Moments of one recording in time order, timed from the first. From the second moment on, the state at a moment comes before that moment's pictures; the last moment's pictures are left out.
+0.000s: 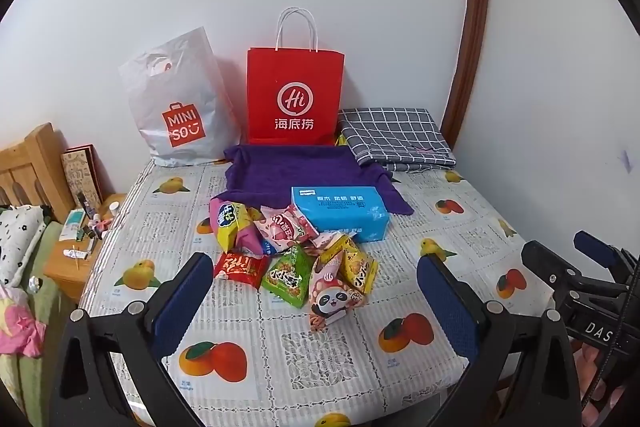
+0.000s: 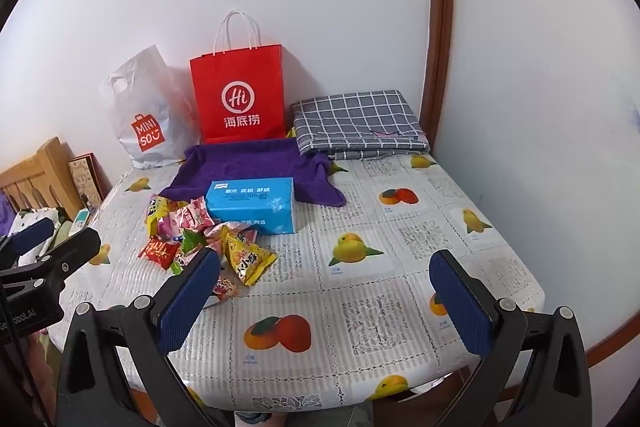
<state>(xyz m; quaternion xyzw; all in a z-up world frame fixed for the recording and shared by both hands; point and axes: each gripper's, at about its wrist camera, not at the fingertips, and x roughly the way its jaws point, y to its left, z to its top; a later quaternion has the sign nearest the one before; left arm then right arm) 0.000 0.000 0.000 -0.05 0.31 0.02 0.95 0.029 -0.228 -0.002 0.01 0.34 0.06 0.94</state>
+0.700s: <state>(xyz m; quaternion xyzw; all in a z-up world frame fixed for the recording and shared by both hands) 0.001 -0.004 0.010 -0.05 0.31 0.01 0.95 0.020 -0.234 0.004 0.03 0.33 0.06 0.94</state>
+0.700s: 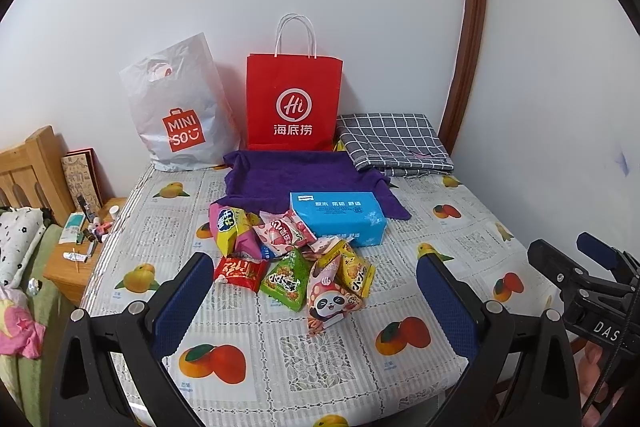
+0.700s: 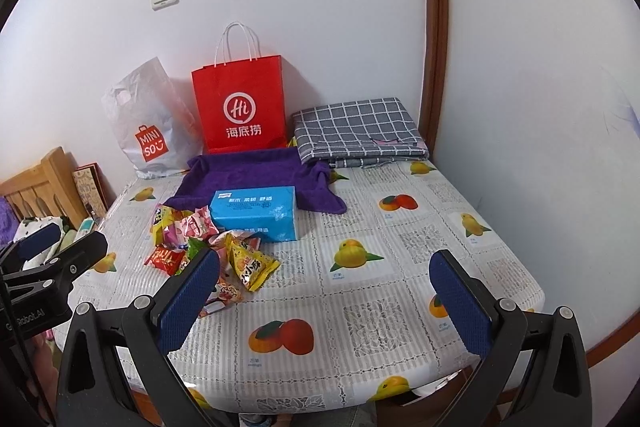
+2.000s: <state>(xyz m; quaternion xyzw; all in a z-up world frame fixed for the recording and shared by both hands) 0.000 -0.004 0.007 -0.02 0.30 0.02 0.95 0.012 -0.223 0.008 0.02 0.32 0.07 0.94</state>
